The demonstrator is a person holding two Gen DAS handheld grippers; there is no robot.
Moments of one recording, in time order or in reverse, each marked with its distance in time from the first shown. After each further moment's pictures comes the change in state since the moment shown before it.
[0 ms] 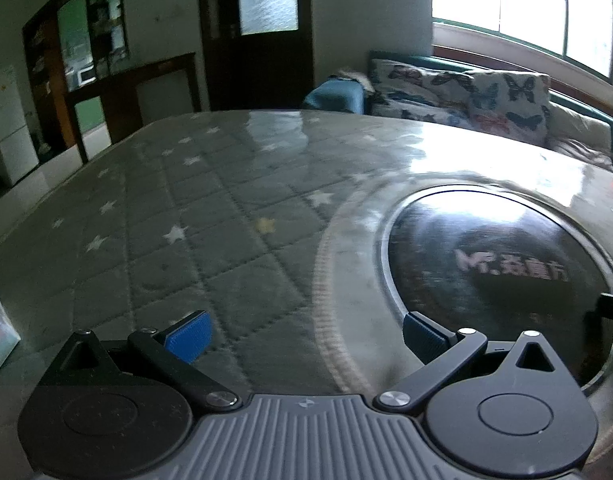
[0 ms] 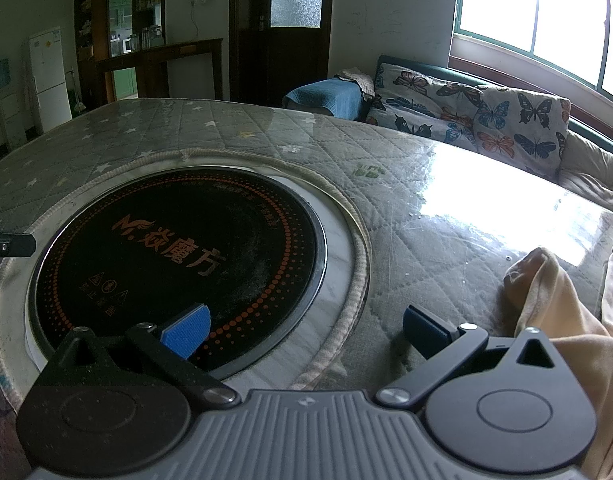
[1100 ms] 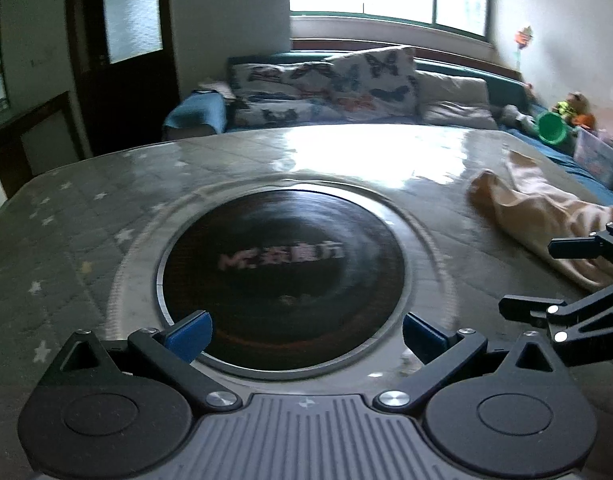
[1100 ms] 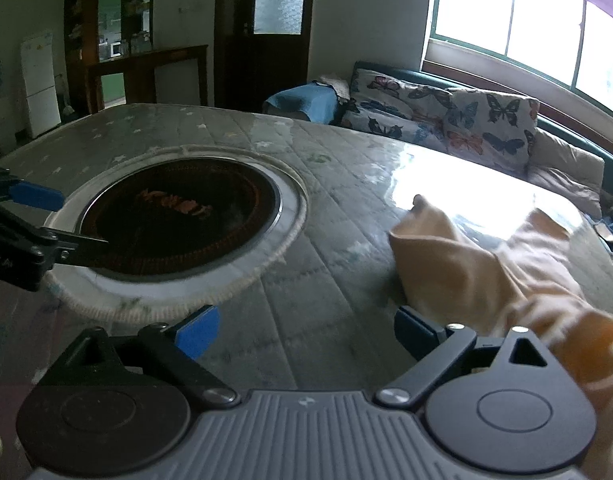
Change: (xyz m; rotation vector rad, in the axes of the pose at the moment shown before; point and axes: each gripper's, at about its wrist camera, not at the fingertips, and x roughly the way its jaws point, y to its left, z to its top) left arm -0.060 -0.115 -0.002 0.221 0.004 -0.320; right arm -0.112 -0.025 -0.048 0.019 -0.008 -0.055
